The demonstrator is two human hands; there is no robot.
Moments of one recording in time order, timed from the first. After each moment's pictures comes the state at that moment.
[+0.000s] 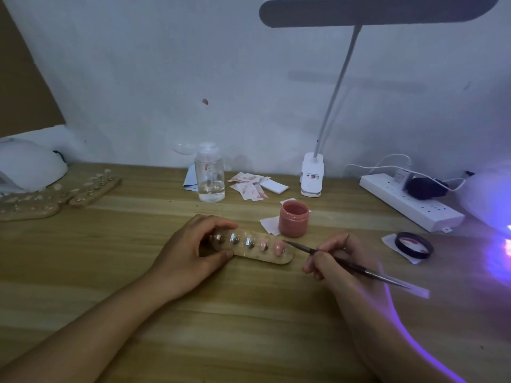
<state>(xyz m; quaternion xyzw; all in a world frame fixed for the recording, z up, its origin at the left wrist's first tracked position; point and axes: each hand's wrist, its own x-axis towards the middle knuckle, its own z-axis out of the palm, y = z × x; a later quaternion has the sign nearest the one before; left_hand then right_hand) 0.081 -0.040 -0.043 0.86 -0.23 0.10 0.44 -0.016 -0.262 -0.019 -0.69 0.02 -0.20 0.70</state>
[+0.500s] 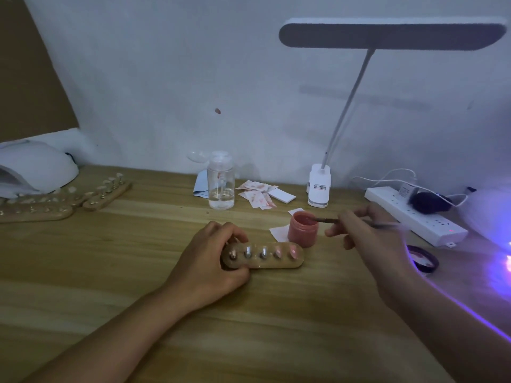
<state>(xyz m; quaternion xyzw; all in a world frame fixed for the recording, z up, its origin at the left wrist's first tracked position) 0.075 -0.045 -0.040 0.89 -0.23 0.14 0.37 0.029 -0.285 0.018 -0.78 0.14 -0.21 0.58</state>
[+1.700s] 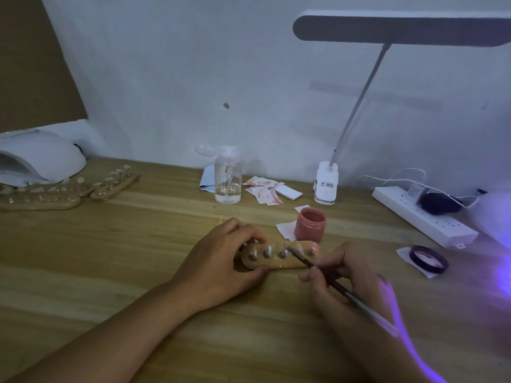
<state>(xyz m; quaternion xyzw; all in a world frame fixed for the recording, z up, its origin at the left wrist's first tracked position) 0.071 -0.046 -0.043 0.88 -0.30 0.15 0.34 -0.020 -0.252 -0.024 -0.86 -0.13 -0.31 0.38</state>
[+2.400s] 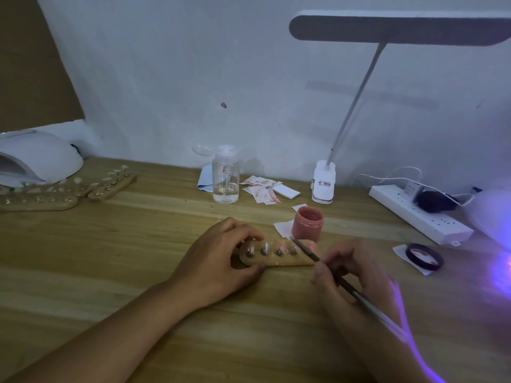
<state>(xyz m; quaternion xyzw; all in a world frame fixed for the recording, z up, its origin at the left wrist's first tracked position) 0.072 -0.047 -0.043 0.89 -0.28 0.16 0.34 -0.025 -0.253 -0.025 -0.84 -0.11 -0.34 0.41</state>
